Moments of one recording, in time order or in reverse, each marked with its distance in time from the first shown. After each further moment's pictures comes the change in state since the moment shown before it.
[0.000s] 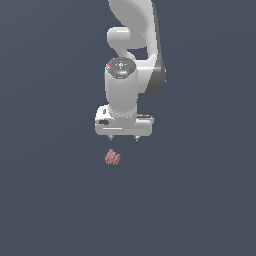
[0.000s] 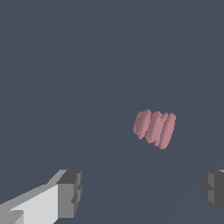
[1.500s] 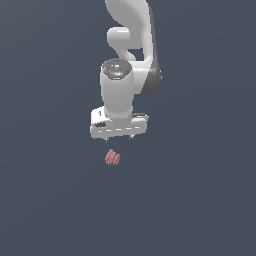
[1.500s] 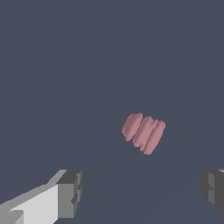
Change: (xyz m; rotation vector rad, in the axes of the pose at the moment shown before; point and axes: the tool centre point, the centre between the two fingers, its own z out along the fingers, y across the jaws) arm 0.001 0.019 0.002 -0.033 -0.001 -0.181
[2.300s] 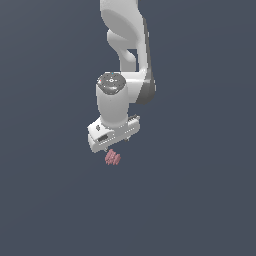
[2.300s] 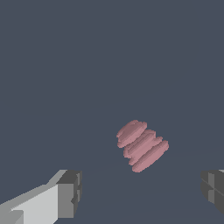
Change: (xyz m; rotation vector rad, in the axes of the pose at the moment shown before) arm 0.006 0.014 0.031 0.005 -0.008 -0.396
